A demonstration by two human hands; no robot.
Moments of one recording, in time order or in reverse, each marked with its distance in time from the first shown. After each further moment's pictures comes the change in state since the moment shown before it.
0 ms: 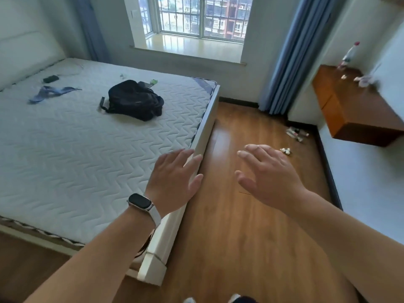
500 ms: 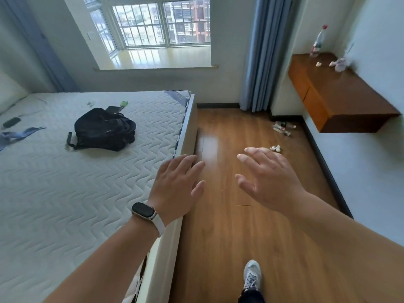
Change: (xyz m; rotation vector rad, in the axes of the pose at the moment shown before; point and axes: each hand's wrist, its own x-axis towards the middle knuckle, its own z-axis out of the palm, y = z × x) left_hand 0.177 0.036 0.079 0.015 -0.120 0.153; right_hand 0.069 0.149 0.046 0.036 0.028 0.167
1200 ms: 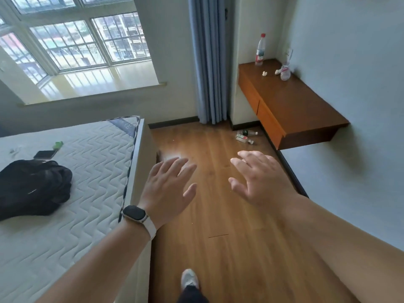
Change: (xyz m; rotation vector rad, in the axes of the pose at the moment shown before) left_hand 0.314 0.074 0.087 -0.054 -0.011 0.202; right_hand 0.124 0.268 0.019 -0.016 -0.046 0.202
